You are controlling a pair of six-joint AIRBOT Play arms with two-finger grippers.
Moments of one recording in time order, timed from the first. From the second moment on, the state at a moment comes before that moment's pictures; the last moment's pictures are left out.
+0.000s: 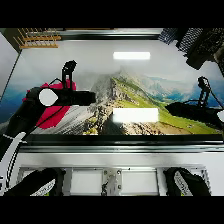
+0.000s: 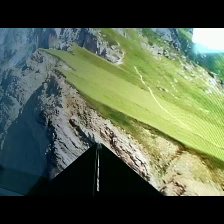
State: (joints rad) left arm -0.36 -1.11 1.06 1.16 -0.90 -1.64; right arm -0.27 -0.82 0.73 -0.83 1.03 1.12
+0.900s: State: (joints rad) left arm 0.08 -1.72 1.57 1.47 -0.89 -1.45; right arm -0.27 -0.82 0.73 -0.83 1.03 1.12
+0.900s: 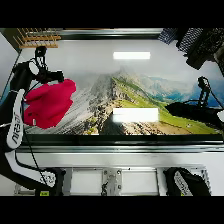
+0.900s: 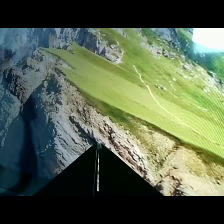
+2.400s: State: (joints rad) left arm -0.60 -1.32 1.37 1.49 -1.08 -1.61; right arm -0.27 -0.82 0.73 -0.82 1.02 1.12
